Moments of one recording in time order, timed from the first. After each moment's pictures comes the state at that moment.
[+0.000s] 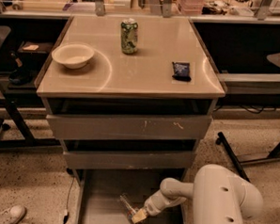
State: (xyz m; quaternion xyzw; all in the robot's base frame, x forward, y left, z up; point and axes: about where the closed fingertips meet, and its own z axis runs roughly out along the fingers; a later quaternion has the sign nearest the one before) arm 0.466 -0.027 0.136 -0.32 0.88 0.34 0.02
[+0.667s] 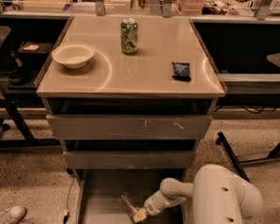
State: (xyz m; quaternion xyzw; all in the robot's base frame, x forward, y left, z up) arm 0.466 -0.027 0.136 -0.32 0.88 0.34 0.02
